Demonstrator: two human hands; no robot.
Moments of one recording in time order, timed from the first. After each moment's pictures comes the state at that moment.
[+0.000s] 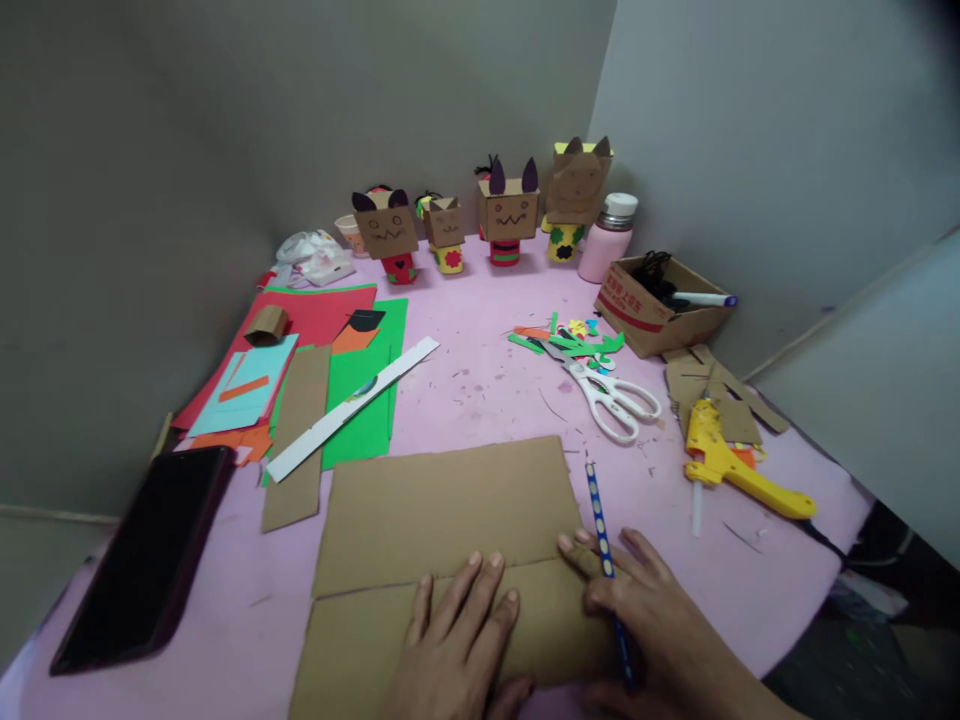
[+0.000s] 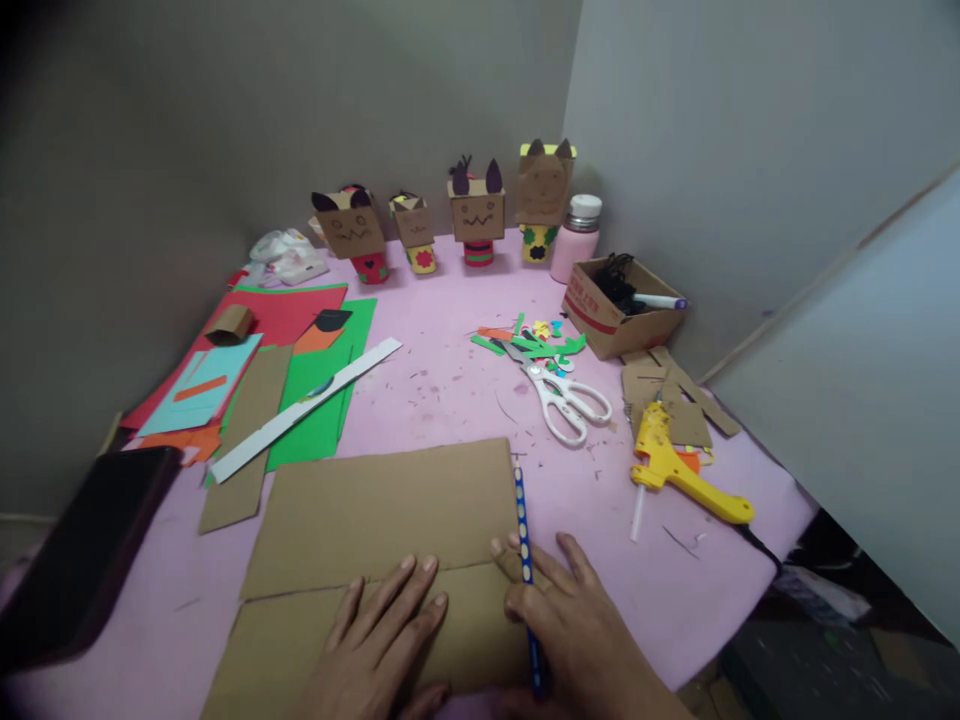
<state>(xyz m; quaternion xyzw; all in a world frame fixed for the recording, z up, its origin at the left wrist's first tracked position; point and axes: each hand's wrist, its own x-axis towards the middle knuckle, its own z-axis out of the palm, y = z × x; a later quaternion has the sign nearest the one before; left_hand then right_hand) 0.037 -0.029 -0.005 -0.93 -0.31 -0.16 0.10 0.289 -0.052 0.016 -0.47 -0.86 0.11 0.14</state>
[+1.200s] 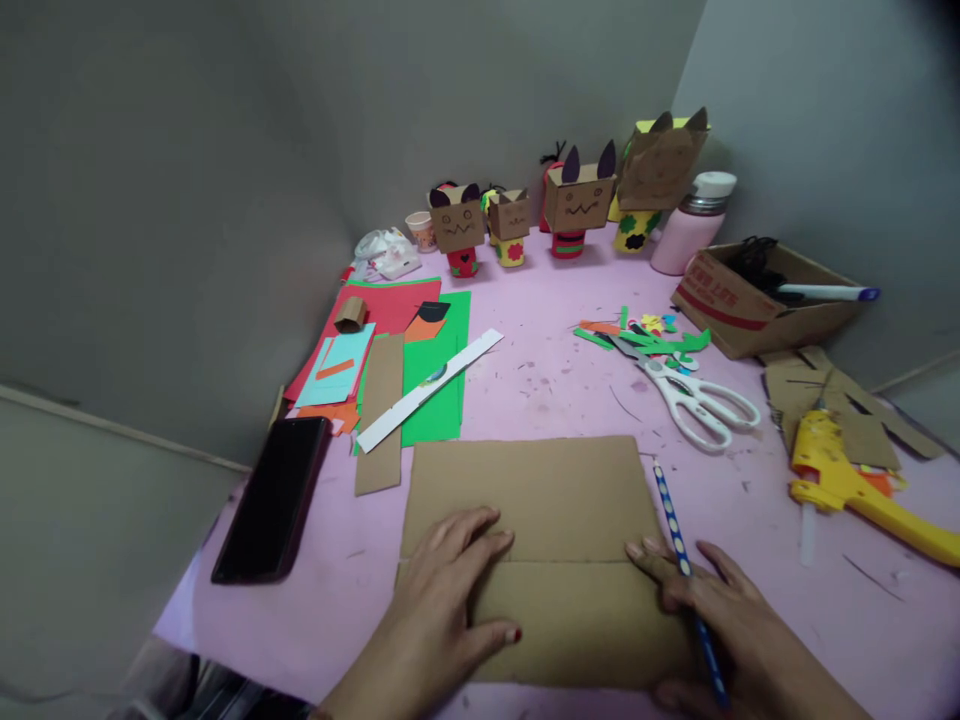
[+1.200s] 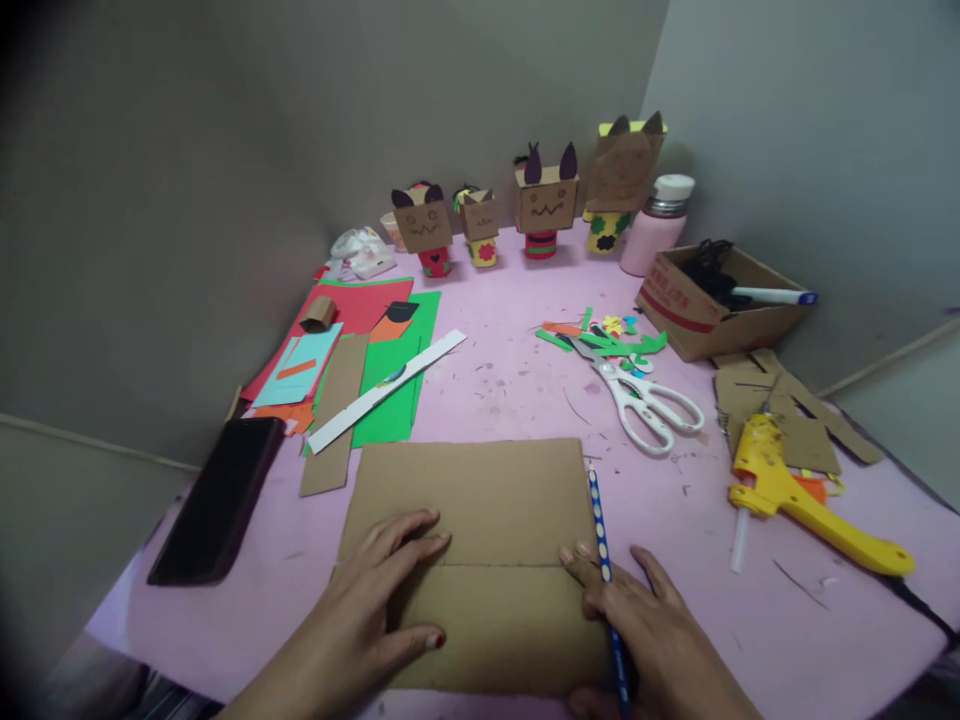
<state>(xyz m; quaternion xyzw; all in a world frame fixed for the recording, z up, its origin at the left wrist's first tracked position) -0.018 -0.007 0.034 -0.85 -0.48 -0.10 -0.21 0.289 -0.053 -0.002 -0.45 -0.86 0.08 0.21</state>
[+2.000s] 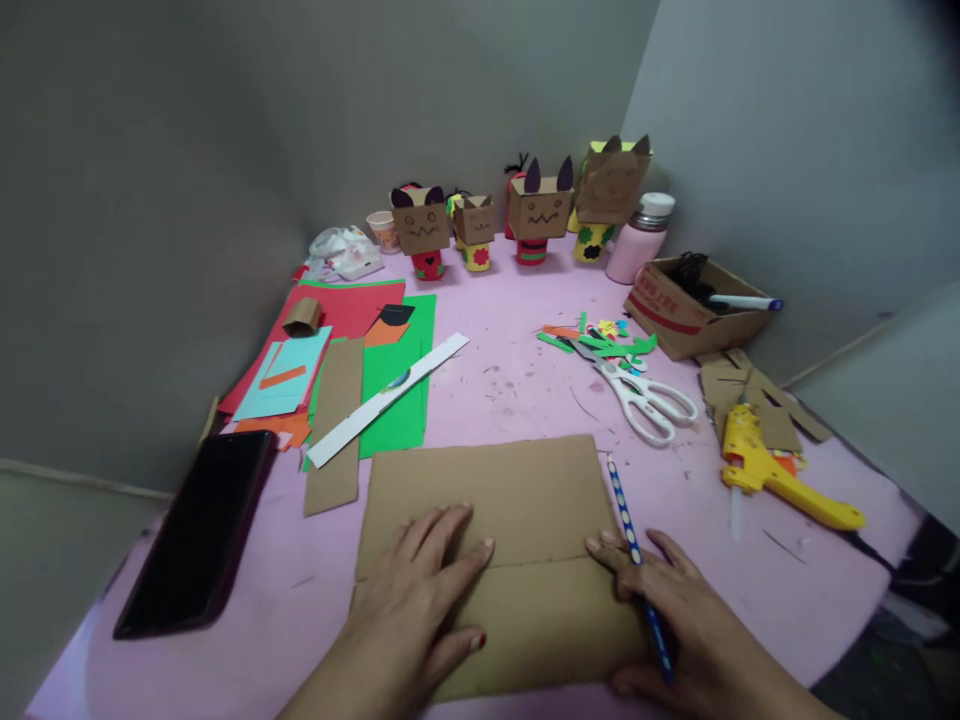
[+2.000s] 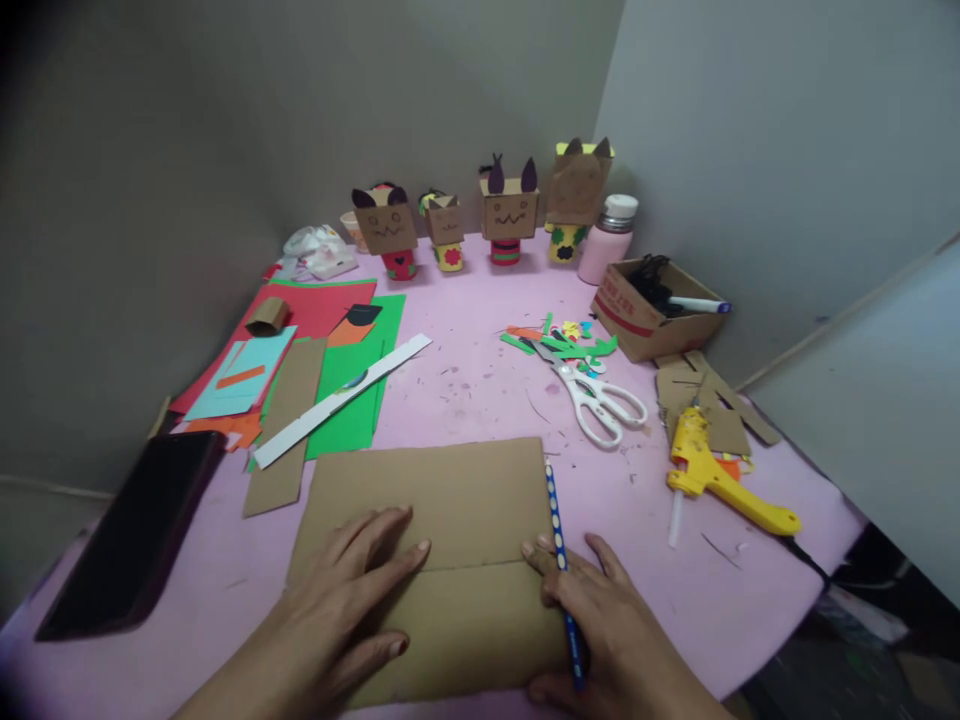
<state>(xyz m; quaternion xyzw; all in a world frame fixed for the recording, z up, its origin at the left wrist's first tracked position) -0.018 0.012 0.030 -0.91 -0.38 -0.05 -0.12 0.285 -0.050 0.008 -0.46 -0.86 0.11 0.19</state>
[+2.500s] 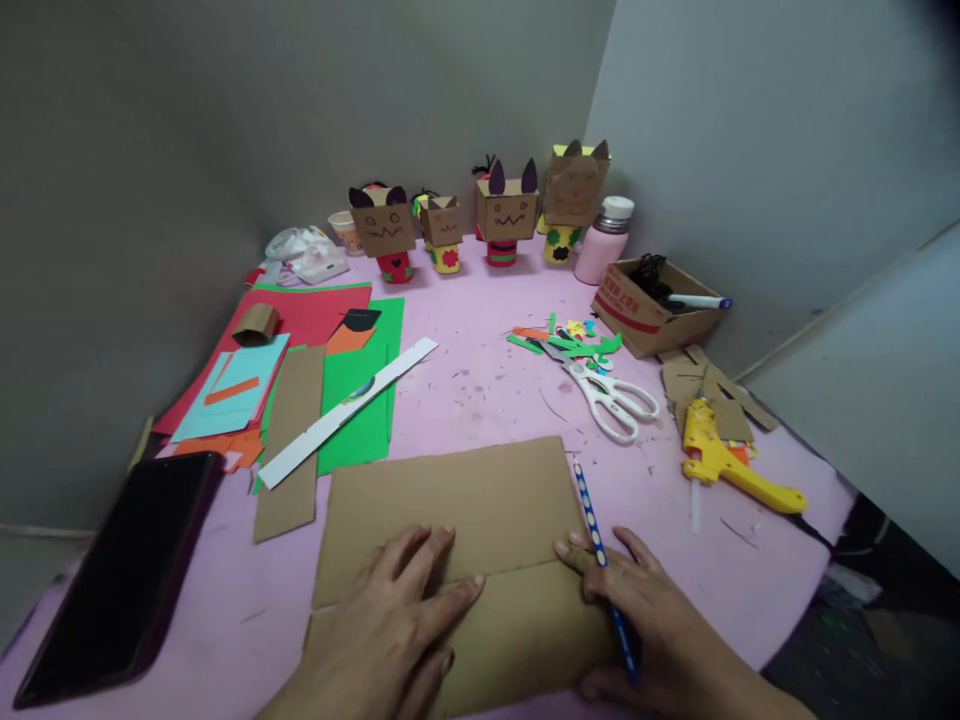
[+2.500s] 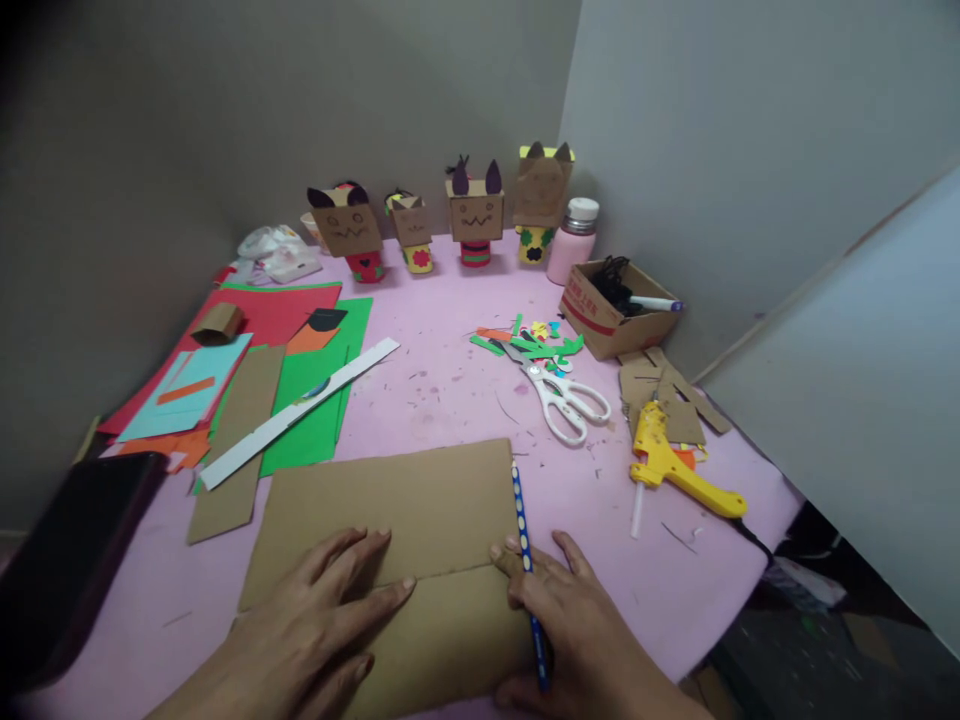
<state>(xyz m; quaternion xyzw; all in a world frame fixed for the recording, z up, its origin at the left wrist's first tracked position) -0.005 0.011 0.044 -0.92 -0.37 0.01 -0.13 0.286 -0.050 0.003 -0.47 -0.85 0.16 0.18</state>
